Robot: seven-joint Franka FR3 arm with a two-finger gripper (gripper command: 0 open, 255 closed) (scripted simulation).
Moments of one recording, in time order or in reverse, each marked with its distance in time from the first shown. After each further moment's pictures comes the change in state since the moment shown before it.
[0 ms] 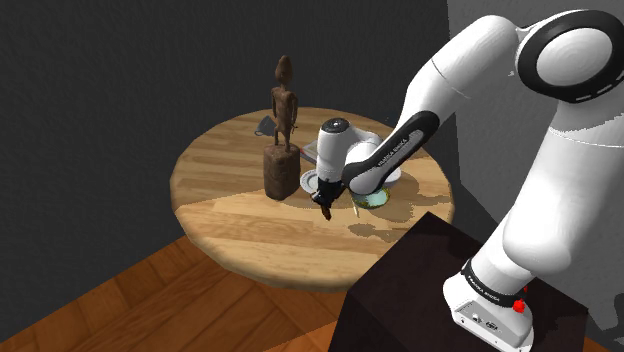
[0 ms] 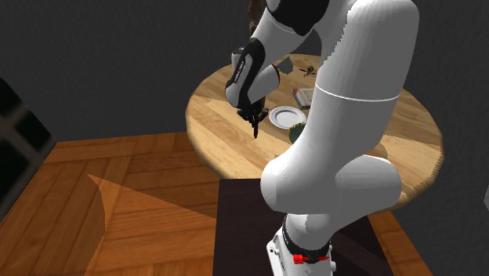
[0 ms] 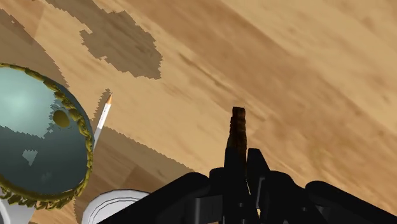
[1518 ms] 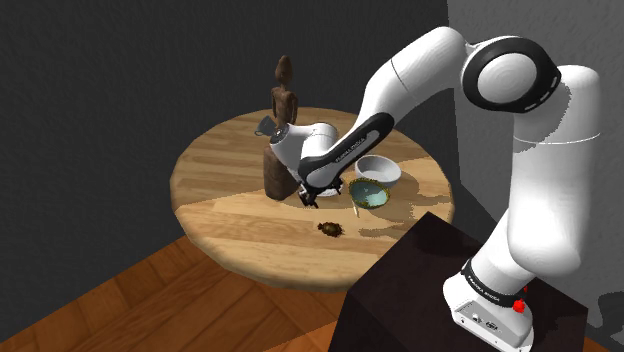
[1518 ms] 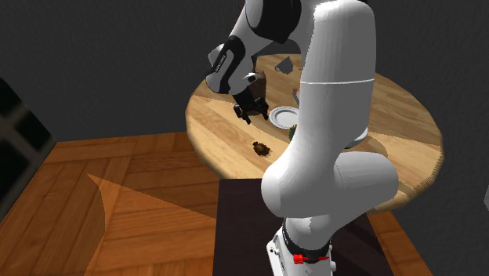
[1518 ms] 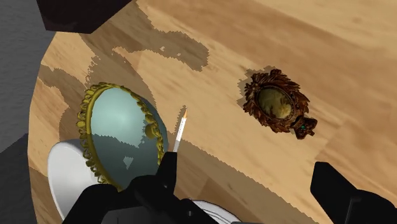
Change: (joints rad) arm 0.122 0.244 0.002 0.413 -0.111 -0.642 0.256
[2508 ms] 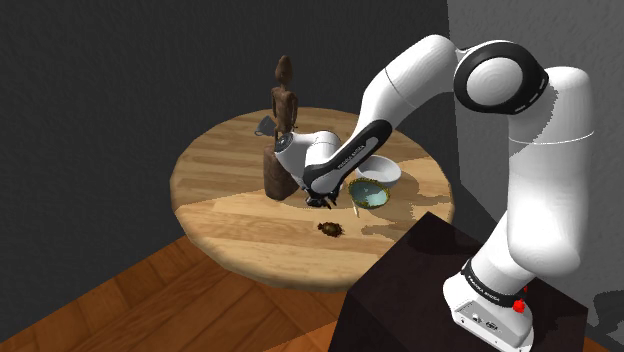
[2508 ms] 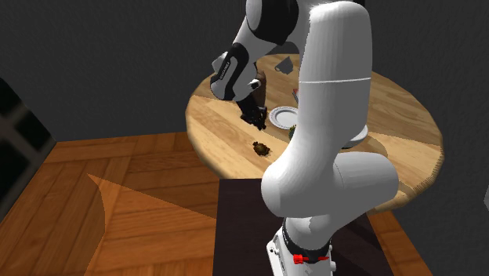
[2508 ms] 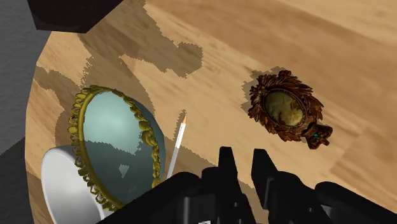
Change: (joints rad) arm -0.006 0.038 -0.020 -0.023 -0.032 0.047 0.024
